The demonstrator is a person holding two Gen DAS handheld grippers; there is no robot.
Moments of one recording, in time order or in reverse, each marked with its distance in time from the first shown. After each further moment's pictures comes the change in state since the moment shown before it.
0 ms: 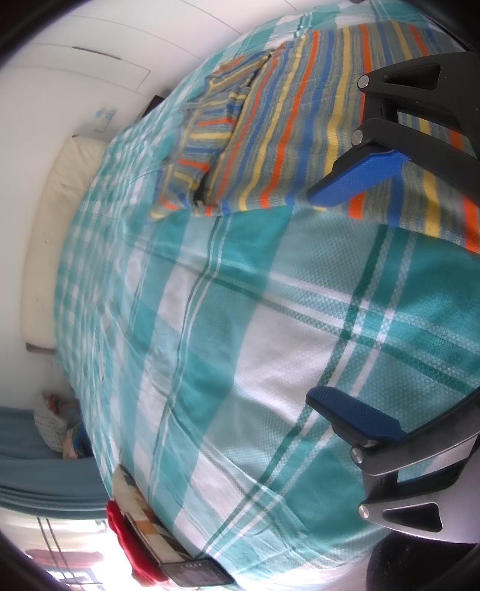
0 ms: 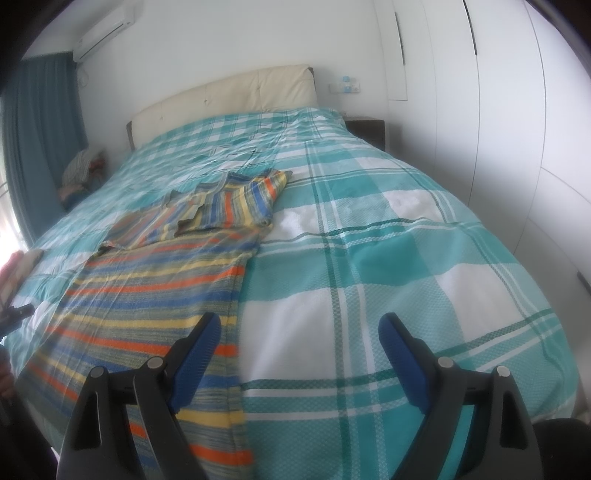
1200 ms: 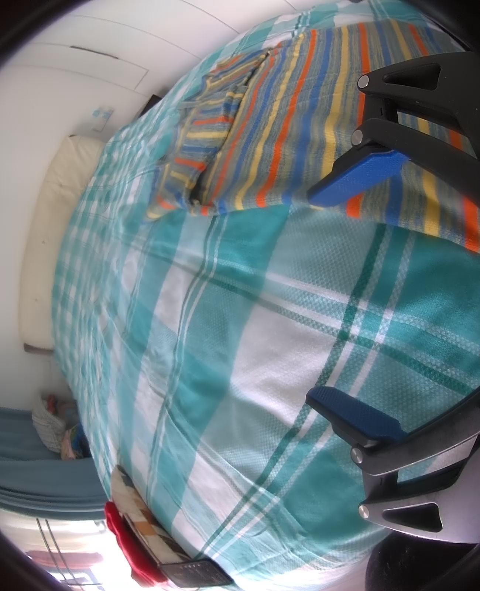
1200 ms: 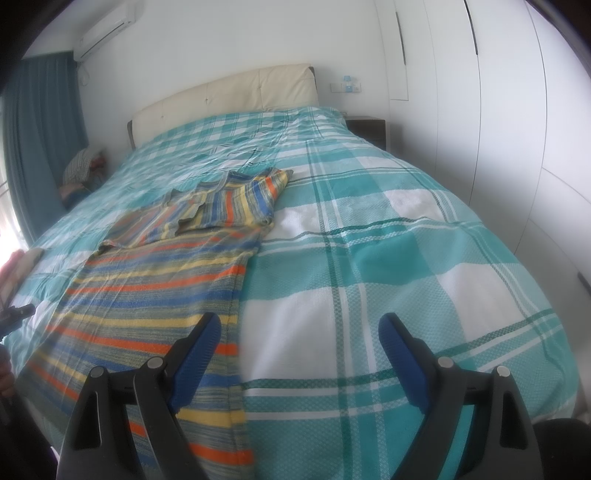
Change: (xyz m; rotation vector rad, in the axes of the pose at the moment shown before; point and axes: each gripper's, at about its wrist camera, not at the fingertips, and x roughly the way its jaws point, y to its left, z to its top) left arm 0.002 -0.001 -0.001 0.002 0.008 0.001; right arm 0.000 0.000 0.000 -0.002 0.001 0.000
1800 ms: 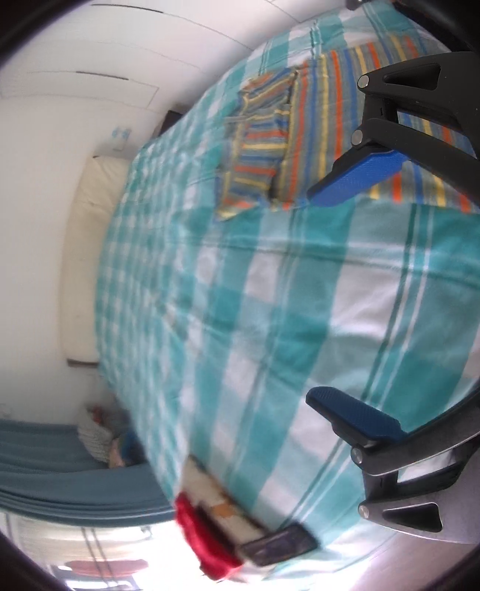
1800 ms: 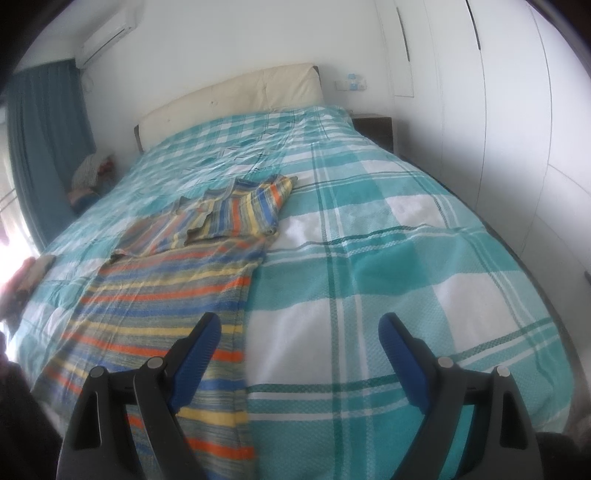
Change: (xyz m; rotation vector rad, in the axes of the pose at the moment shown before) left arm -0.095 0.045 0.092 0.127 -0.156 -0.005; right arm -0.018 -0.016 0.025 -0.002 0.031 0.062
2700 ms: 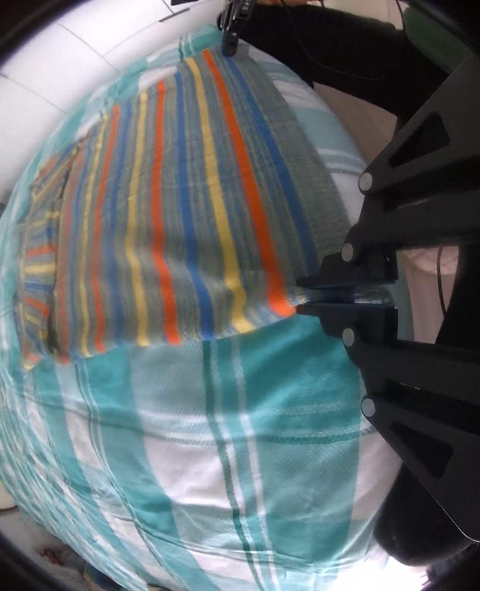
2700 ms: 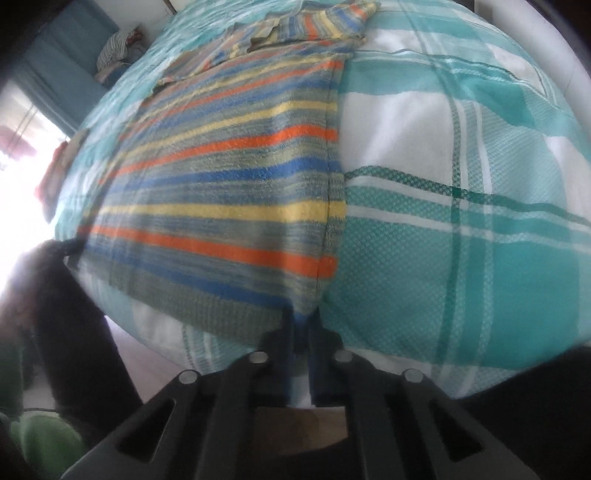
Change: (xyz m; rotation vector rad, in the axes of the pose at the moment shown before) left arm 0.044 -0.108 -0.124 0.297 0.630 -0.307; right arm 0.025 0.041 -0.058 -0.081 0.628 0.226
